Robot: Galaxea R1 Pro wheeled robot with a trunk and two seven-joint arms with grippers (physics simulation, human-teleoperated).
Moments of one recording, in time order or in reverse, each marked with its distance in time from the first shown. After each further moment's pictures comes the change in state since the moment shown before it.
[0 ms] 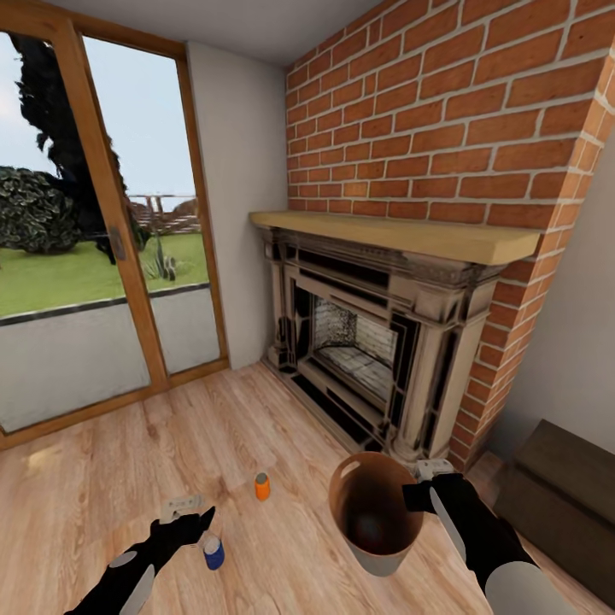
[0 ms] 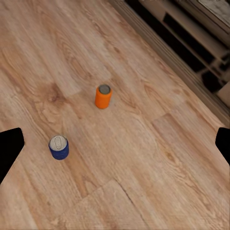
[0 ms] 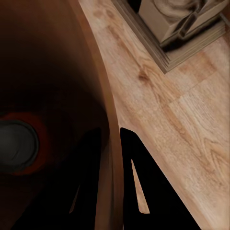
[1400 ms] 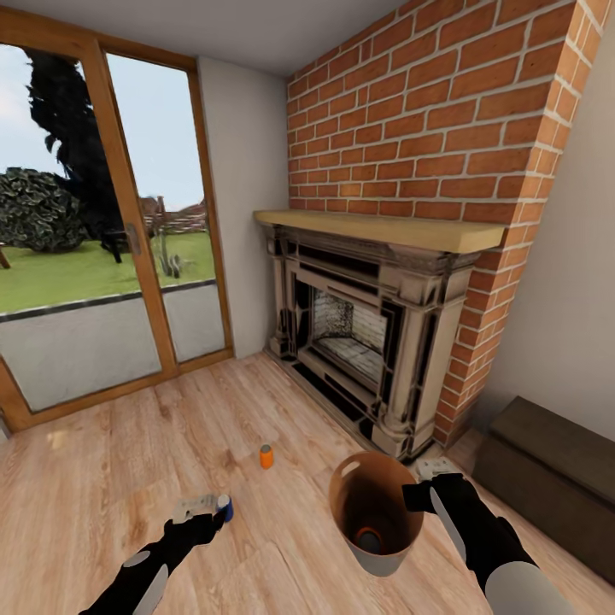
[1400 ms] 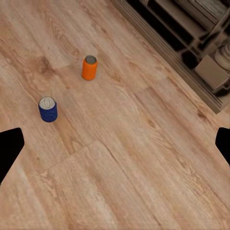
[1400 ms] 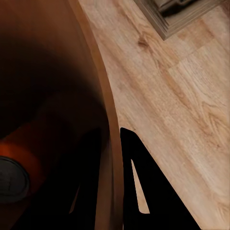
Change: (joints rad) left arm 0.000 -0.042 -0.008 -0.002 0.002 0.003 -0.004; right arm 0.000 0.000 0.000 0.000 -0.002 0.001 0.001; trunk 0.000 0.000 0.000
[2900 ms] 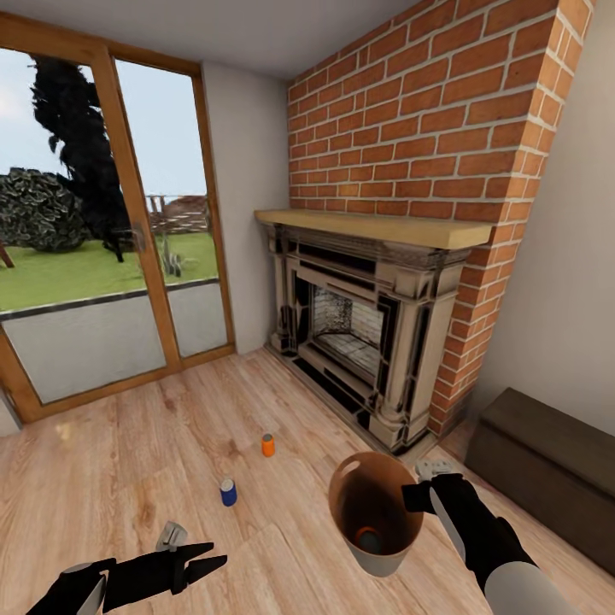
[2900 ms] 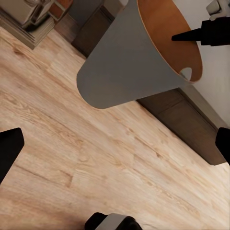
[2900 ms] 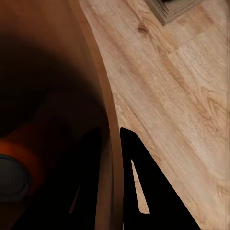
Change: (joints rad) left arm 0.000 0.188 -0.001 0.073 0.002 0.169 -1.035; right arm 0.000 0.001 0.000 0.002 0.004 -0.001 0.000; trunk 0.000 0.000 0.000
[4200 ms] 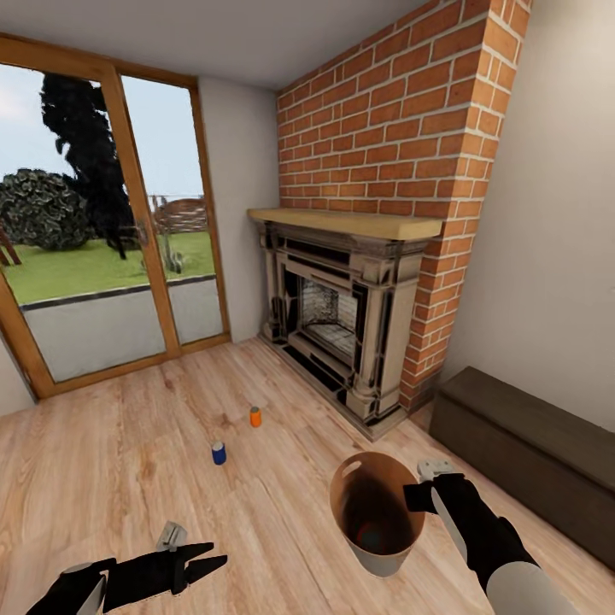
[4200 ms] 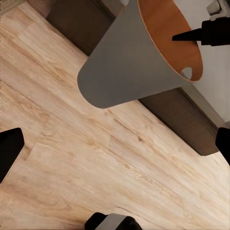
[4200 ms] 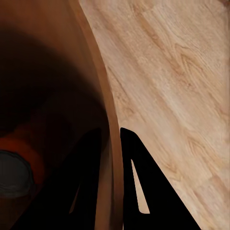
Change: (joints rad) left arm 0.000 0.000 -0.001 0.000 0.000 0.000 0.001; right arm 0.000 -0.006 0.000 -0.001 -0.005 0.000 0.000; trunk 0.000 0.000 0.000
